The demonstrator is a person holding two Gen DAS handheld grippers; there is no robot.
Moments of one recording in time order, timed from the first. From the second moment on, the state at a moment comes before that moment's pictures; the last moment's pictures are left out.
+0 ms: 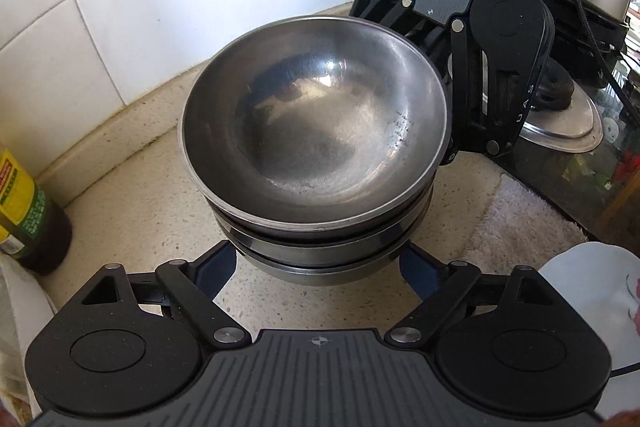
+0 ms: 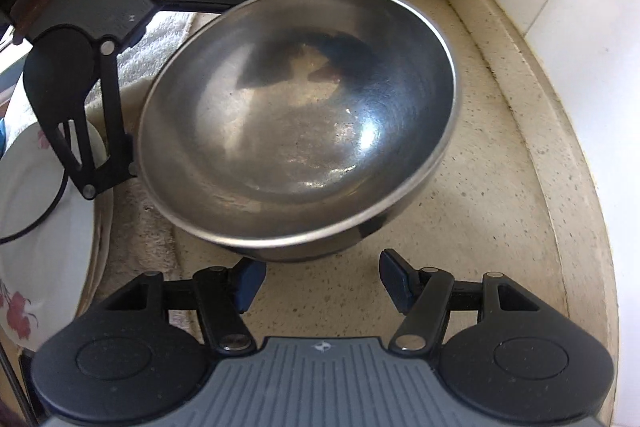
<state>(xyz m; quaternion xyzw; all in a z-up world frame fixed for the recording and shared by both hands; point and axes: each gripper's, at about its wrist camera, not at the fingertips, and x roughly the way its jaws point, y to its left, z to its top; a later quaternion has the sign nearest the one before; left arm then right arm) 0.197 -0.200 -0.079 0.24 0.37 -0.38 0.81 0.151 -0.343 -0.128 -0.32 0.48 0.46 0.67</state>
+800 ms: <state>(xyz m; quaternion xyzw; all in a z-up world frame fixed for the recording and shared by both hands) 0.219 -0.206 -0.100 0.24 0.37 -0.39 0.81 0.159 -0.327 -0.135 -0.32 0.42 0.53 0.66</state>
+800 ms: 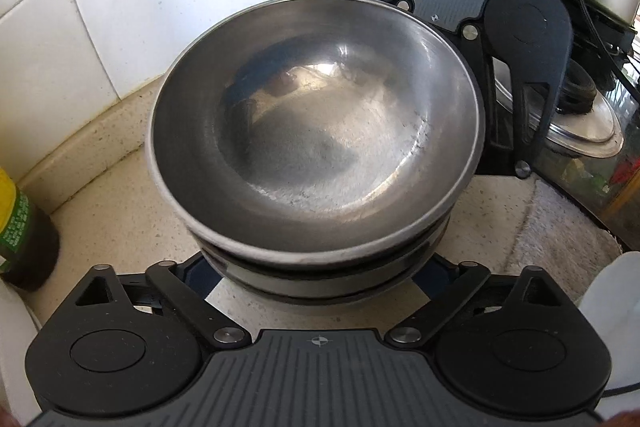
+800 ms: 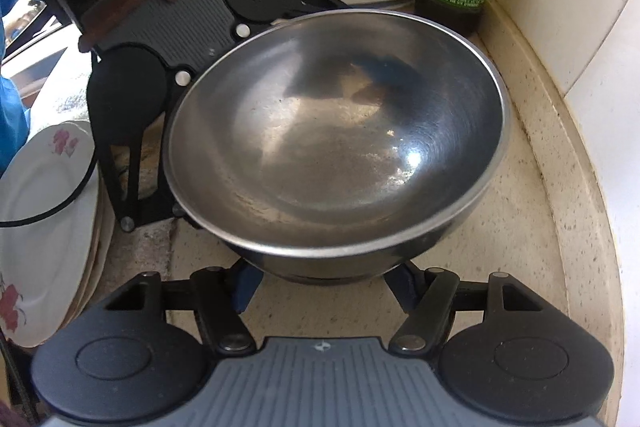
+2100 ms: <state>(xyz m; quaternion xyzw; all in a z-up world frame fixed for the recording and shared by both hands) 0.214 -0.161 -0.120 0.19 0.30 -0.46 0.81 0.153 -0.360 -0.148 -0.27 0.39 0.50 0.73</state>
